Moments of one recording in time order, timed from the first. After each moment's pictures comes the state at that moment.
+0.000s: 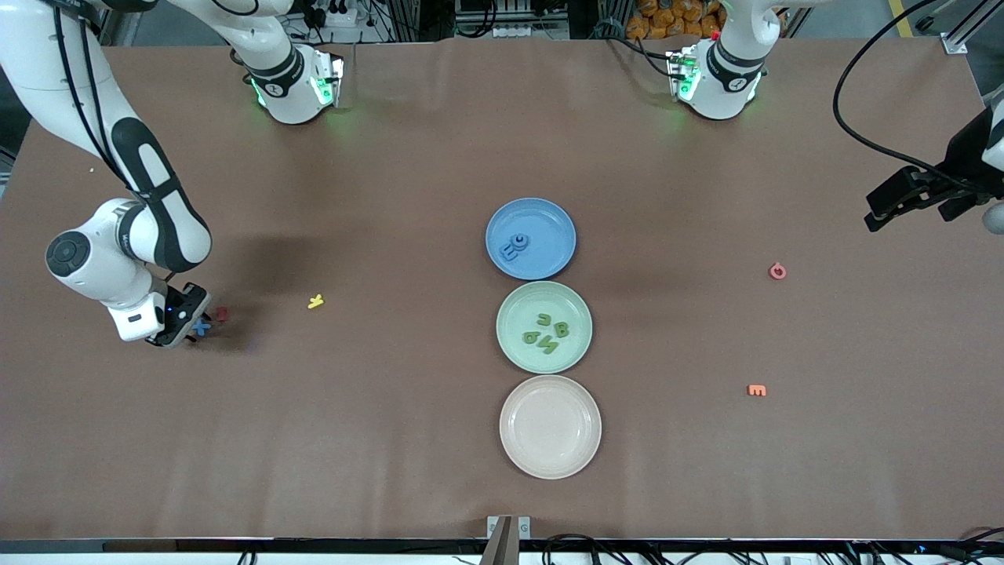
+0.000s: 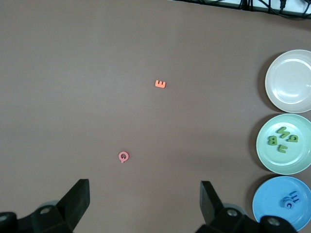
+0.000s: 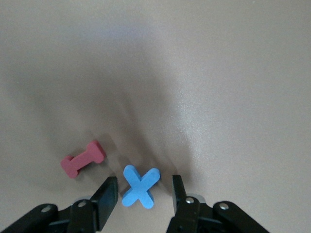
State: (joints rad) left arm -0.04 0.03 -0.05 -1.48 0.03 1.61 -0.22; right arm -0.13 0.54 -0.10 -2.08 0.10 2.70 -1.44
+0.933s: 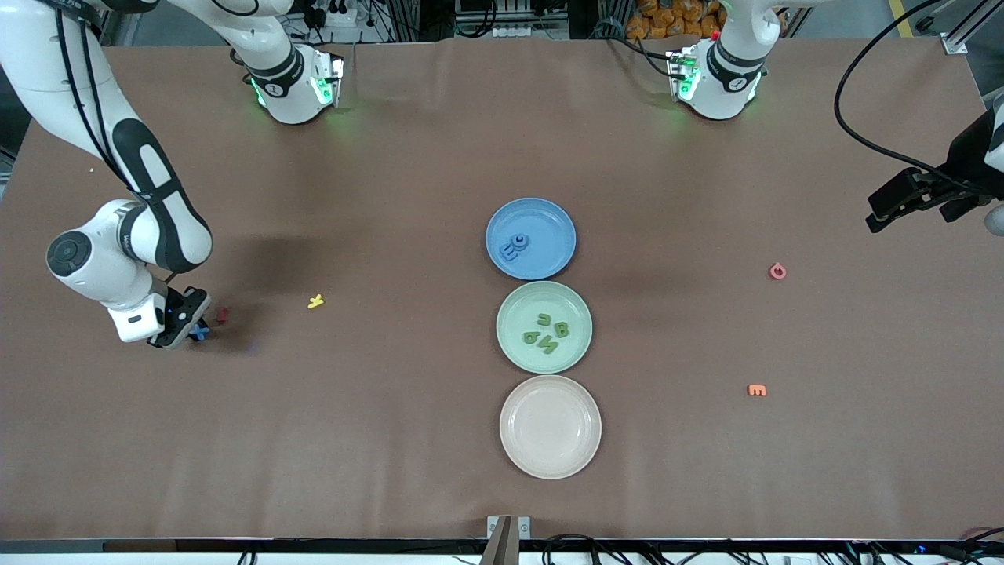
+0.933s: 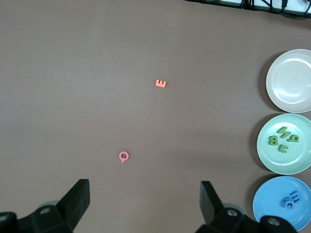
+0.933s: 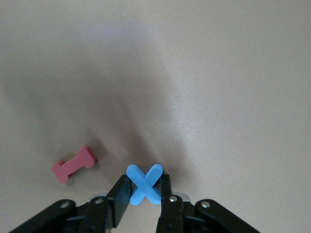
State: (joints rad) left arm -0.03 0.04 -0.05 -1.47 0.03 1.60 -0.22; right arm -0.13 0.54 -0.10 -2.07 0.10 2.72 -1.44
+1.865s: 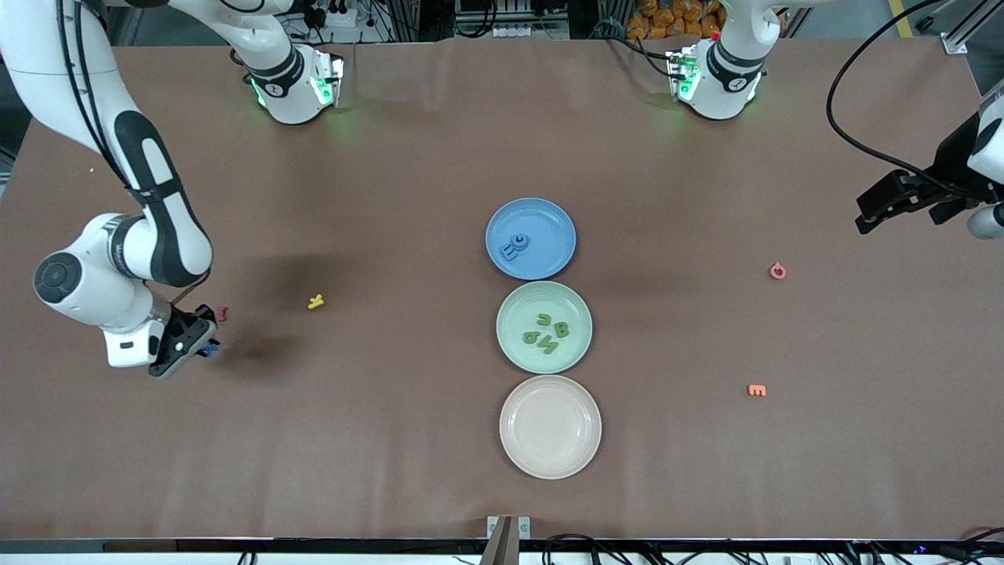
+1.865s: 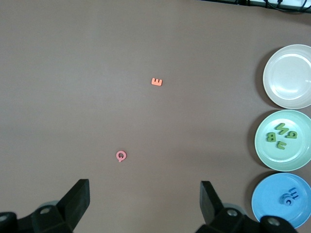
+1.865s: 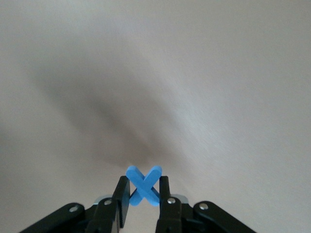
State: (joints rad) left arm -0.04 0.05 -0.06 -1.47 0.03 1.60 -0.22; right arm -0.04 0.53 -0.08 -1.90 0.10 2.48 -1.04
